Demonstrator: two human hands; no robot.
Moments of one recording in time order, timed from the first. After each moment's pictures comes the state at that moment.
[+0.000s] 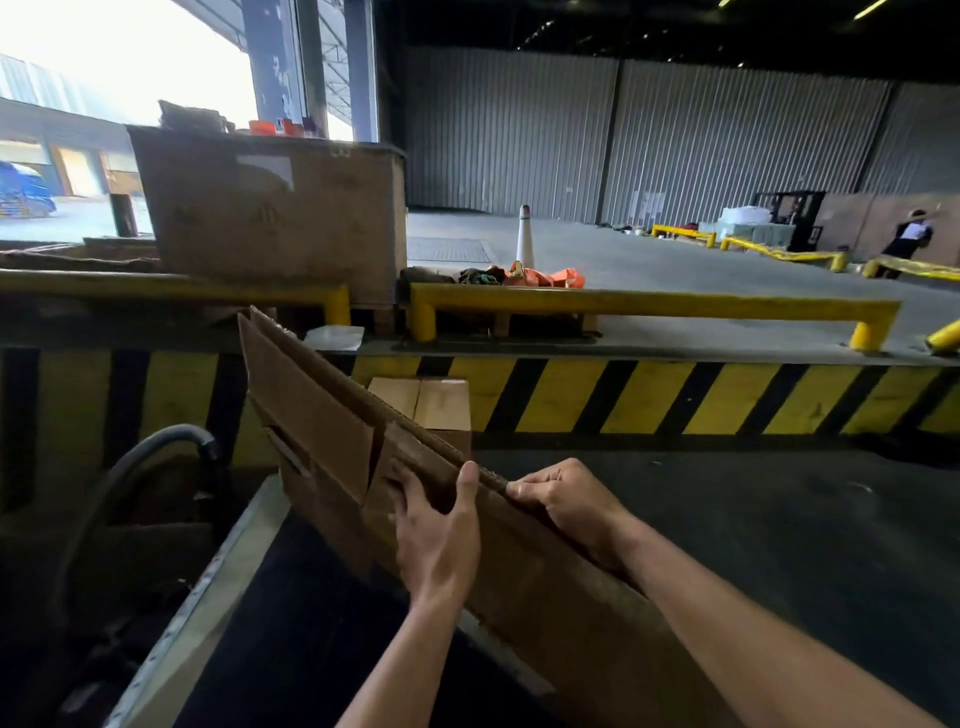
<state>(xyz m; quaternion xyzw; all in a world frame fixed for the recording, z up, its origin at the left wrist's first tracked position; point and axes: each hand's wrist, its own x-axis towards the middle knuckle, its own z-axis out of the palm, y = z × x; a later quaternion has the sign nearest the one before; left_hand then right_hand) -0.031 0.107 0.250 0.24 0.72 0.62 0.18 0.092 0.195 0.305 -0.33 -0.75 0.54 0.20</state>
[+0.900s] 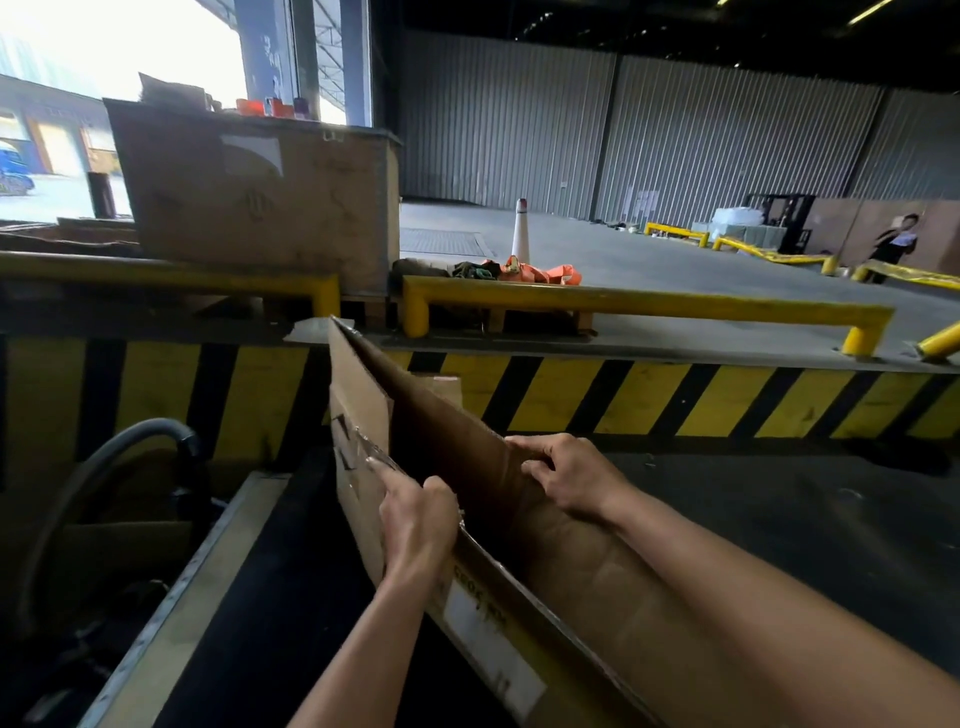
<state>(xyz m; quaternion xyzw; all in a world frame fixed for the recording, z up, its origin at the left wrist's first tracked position) -0.056 0.119 0.284 0.22 0.71 0.63 0.25 0.069 0.261 0.305 -0.34 -0.89 0.25 0.17</state>
